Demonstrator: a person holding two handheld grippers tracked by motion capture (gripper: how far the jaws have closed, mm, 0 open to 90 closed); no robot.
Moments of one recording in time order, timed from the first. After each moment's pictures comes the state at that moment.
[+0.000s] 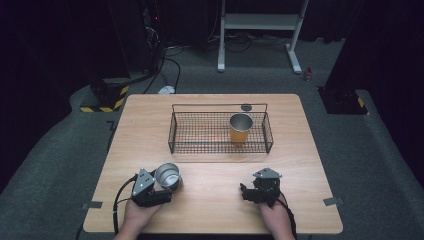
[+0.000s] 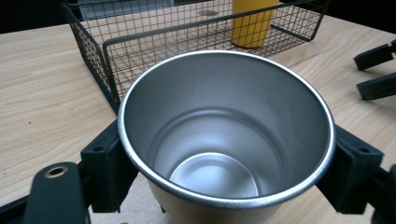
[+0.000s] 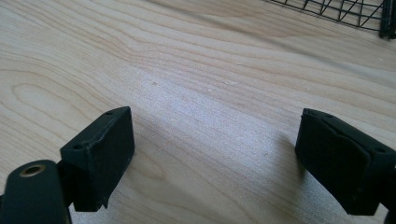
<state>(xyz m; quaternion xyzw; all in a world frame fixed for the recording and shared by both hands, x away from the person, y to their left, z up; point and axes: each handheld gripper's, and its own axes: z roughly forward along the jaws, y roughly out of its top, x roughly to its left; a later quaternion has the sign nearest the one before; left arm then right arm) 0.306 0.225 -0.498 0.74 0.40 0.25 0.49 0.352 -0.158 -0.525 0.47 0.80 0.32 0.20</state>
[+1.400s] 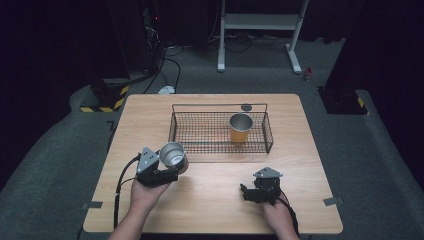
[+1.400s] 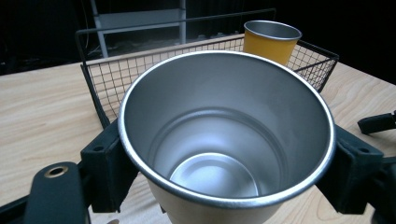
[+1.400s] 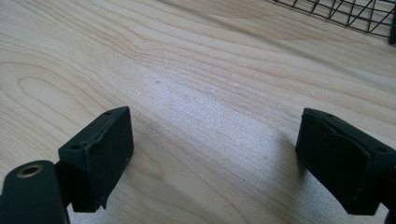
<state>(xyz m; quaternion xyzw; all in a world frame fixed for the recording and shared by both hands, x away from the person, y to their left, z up) 0.341 0.203 -0.441 0.71 0.42 0.26 0.50 0.355 -0.161 -0.525 0.45 0.81 0.33 0.19</state>
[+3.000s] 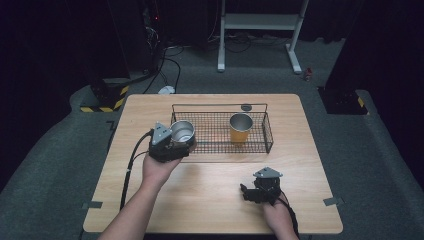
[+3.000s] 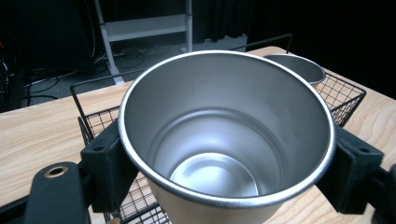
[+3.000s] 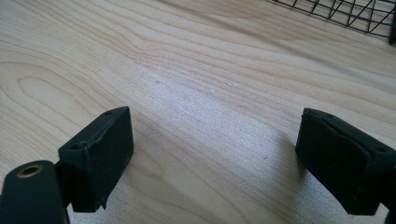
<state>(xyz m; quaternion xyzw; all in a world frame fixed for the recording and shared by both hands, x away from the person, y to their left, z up) 0.401 0.176 -0.410 0.71 0.43 0.27 0.49 0.355 -0.161 -0.525 0.45 0.81 0.33 0.19</state>
